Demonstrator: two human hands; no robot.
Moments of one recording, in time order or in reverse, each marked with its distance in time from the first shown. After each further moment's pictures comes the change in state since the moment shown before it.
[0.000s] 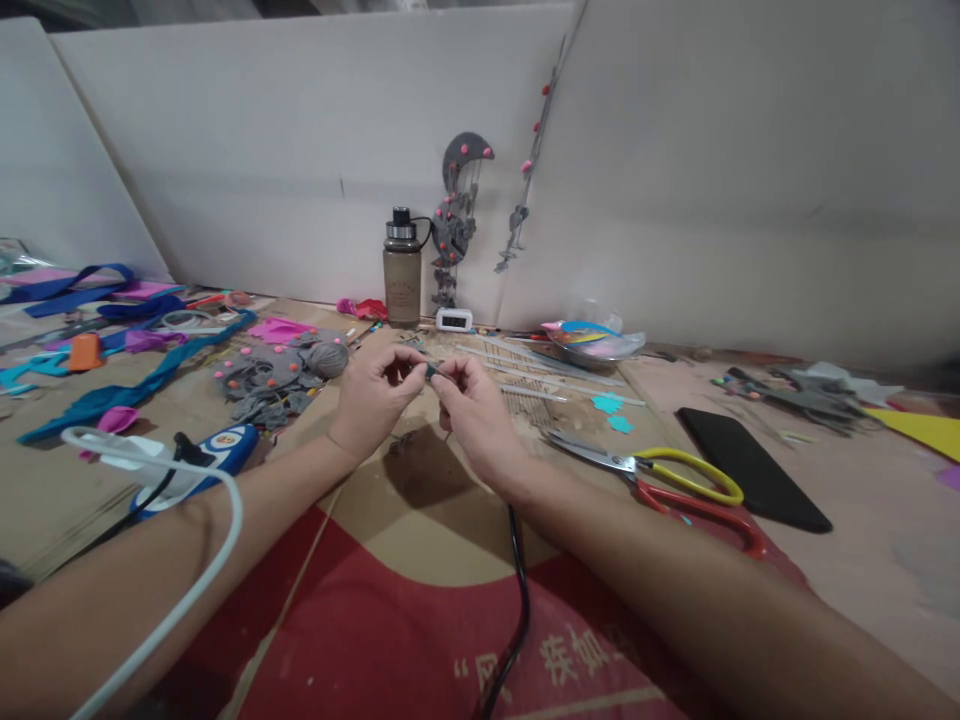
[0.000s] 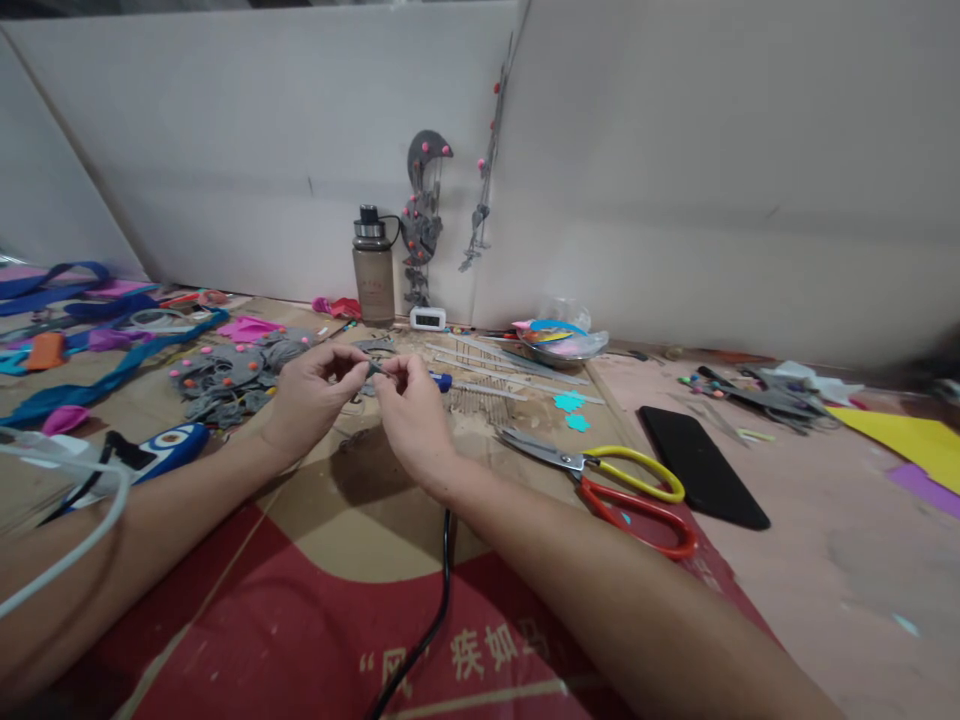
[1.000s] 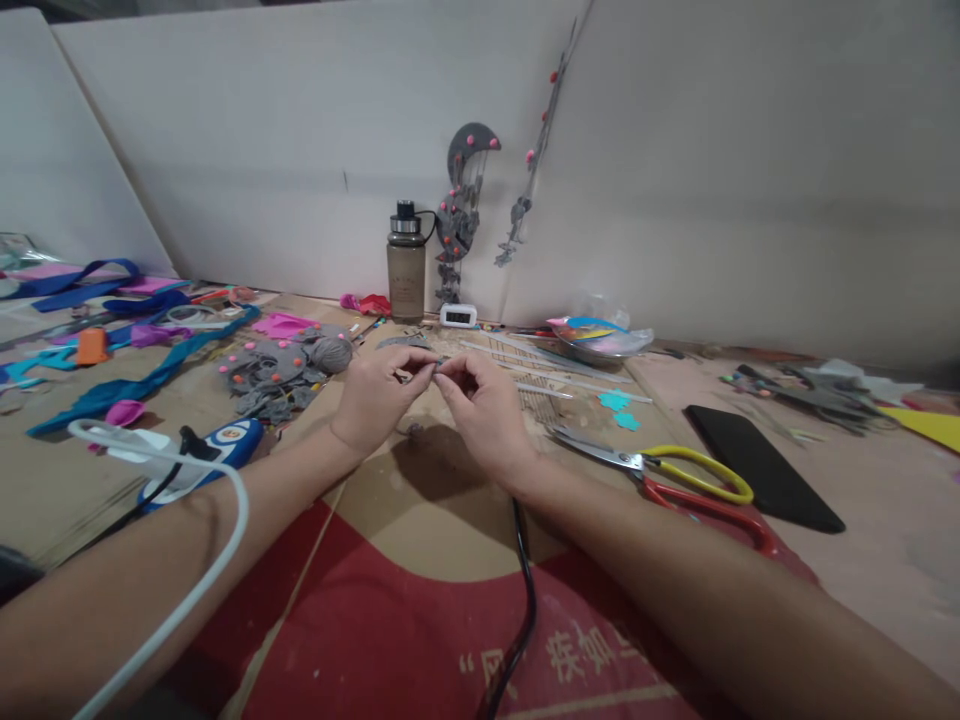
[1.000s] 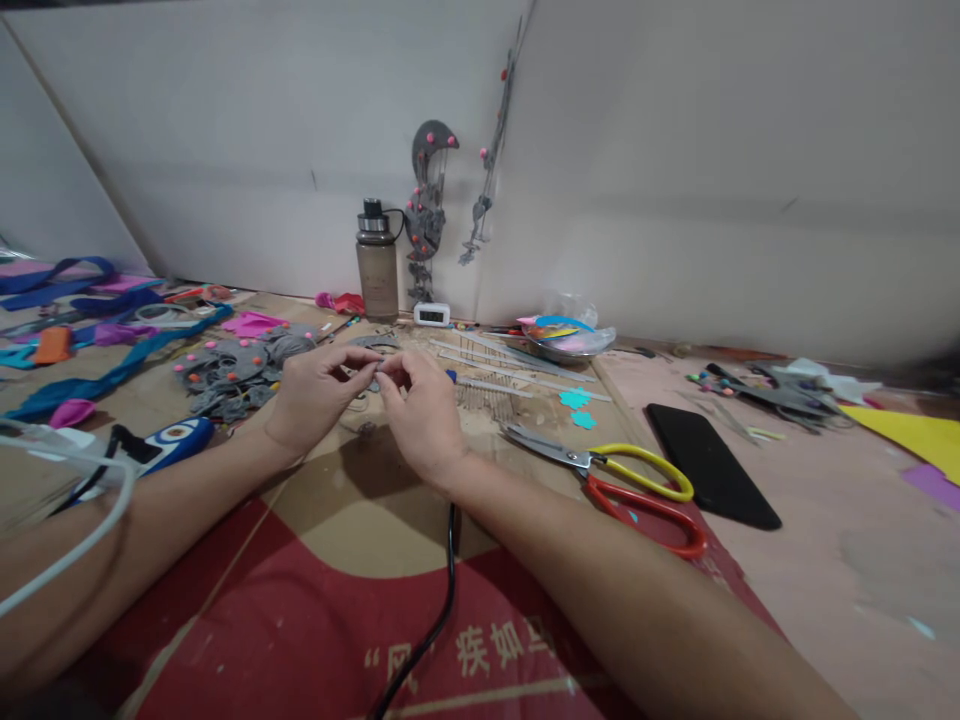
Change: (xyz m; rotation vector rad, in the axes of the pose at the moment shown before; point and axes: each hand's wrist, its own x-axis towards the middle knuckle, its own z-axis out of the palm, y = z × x) left_hand 0.000 -0.006 -0.003 0.194 -0.040 0.196; right_hand -0.004 -0.005 -0.012 -0.383 0.012 -0.313
